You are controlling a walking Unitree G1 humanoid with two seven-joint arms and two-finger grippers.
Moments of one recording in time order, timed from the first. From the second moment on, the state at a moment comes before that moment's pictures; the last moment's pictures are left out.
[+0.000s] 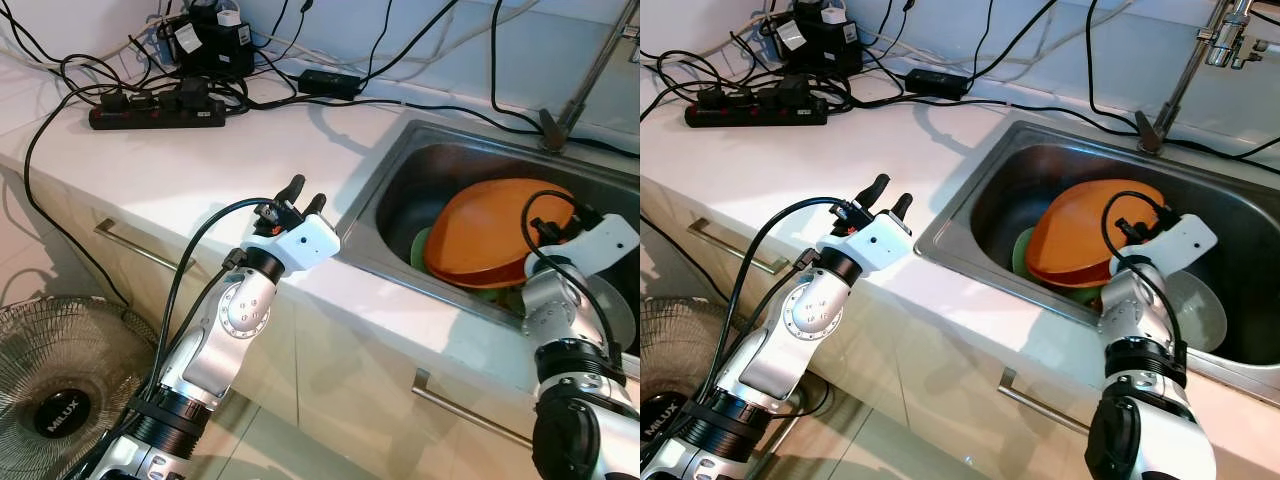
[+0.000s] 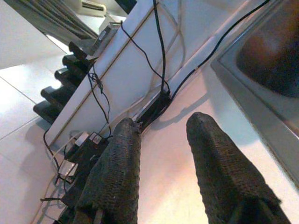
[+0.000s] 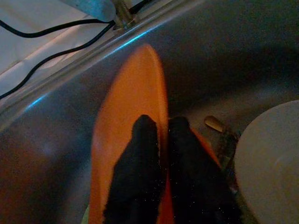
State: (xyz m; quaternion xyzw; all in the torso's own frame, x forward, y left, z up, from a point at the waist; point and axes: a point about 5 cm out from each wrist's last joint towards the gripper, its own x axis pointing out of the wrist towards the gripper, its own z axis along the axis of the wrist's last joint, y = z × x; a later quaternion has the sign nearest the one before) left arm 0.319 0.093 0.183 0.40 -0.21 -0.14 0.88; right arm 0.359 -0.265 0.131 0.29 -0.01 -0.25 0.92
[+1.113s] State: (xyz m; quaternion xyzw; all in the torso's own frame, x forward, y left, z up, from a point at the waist) left arm 0.327 0.117 0.194 0.21 -0.21 -0.04 0.96; right arm 0.347 -0.172 0.195 -0.01 -0.22 -0.04 0.98
